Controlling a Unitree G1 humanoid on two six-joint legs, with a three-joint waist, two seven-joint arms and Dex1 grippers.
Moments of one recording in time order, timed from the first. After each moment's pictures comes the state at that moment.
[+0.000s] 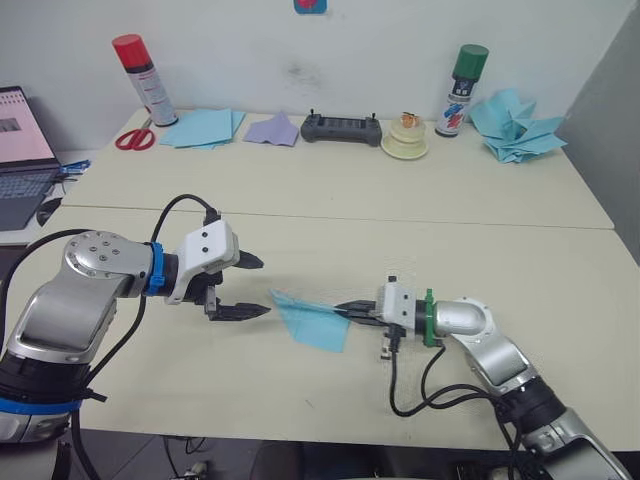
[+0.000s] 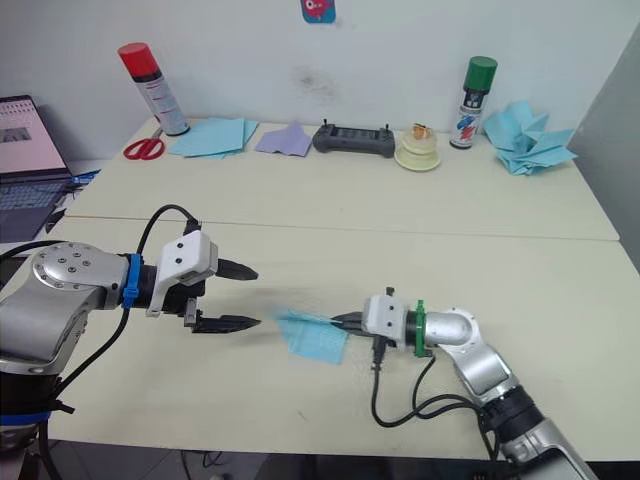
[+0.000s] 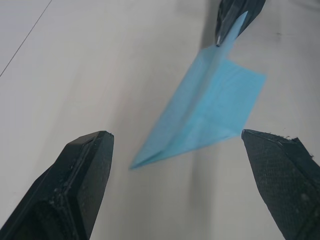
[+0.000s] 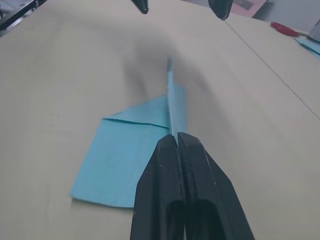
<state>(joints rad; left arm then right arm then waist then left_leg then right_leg) -0.40 0.97 -0.01 -0.22 -0.30 0.56 -1.29 -0.32 -0.47 0.36 -0.01 0.14 -0.13 0.99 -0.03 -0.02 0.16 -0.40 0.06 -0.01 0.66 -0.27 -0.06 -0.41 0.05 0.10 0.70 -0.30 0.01</state>
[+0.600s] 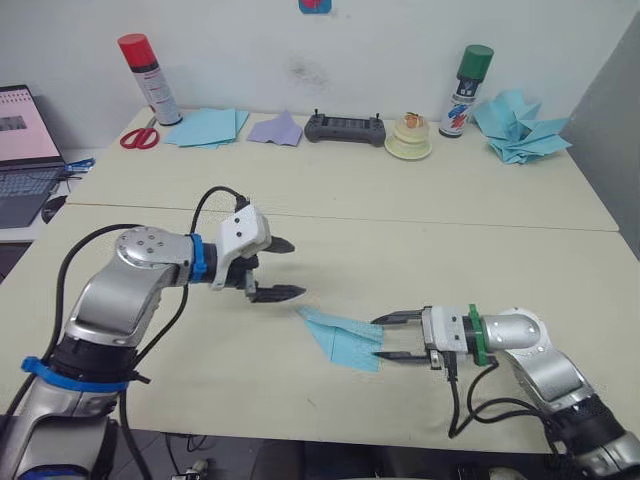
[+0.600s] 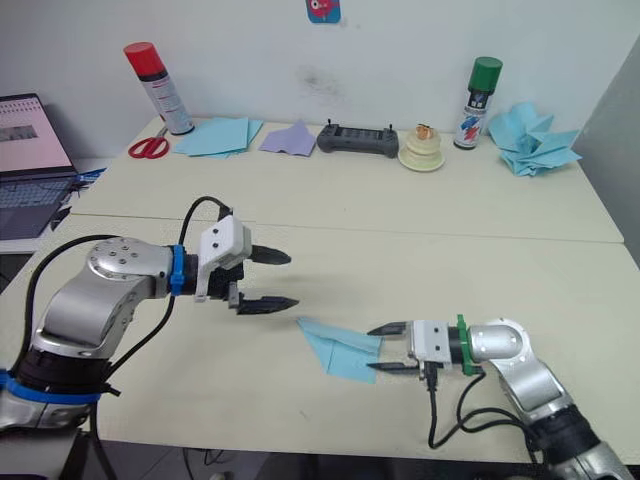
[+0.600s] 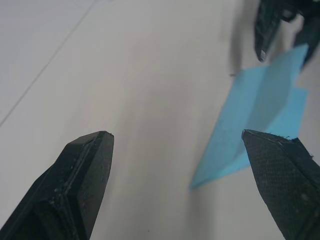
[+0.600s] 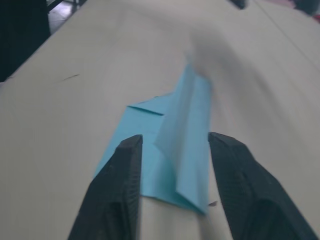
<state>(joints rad) -0.52 0.77 -0.10 -0.15 -0.31 0.57 -1.16 -0.18 -0.67 0.27 -0.15 0.24 -0.14 1.16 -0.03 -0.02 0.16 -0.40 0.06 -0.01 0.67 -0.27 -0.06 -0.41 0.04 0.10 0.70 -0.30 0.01</state>
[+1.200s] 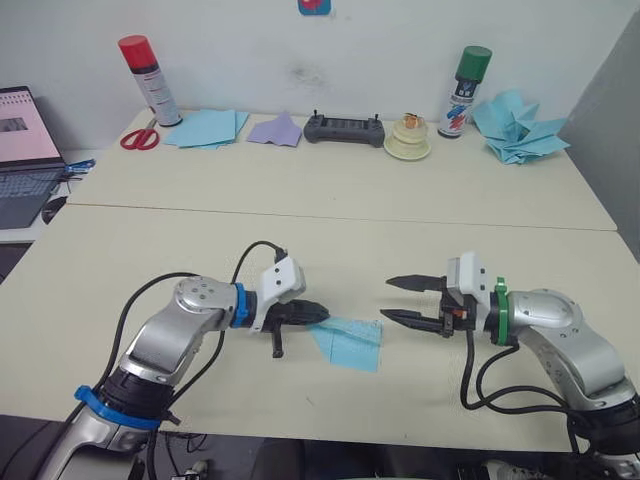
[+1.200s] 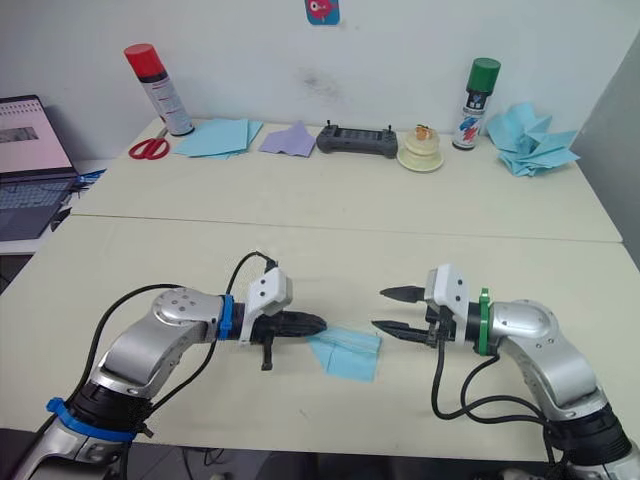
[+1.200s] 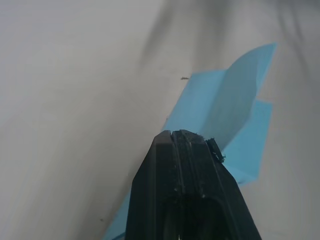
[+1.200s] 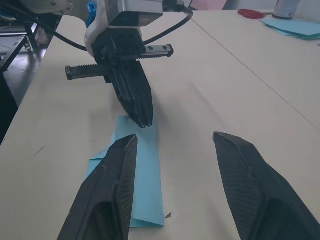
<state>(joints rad) -0.35 0.67 -0.26 -0.20 -0.28 0.56 -1.10 -0.19 -0.67 0.13 -0.37 0.43 0.31 0.98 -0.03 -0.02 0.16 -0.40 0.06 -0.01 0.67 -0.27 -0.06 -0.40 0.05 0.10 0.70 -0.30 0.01</state>
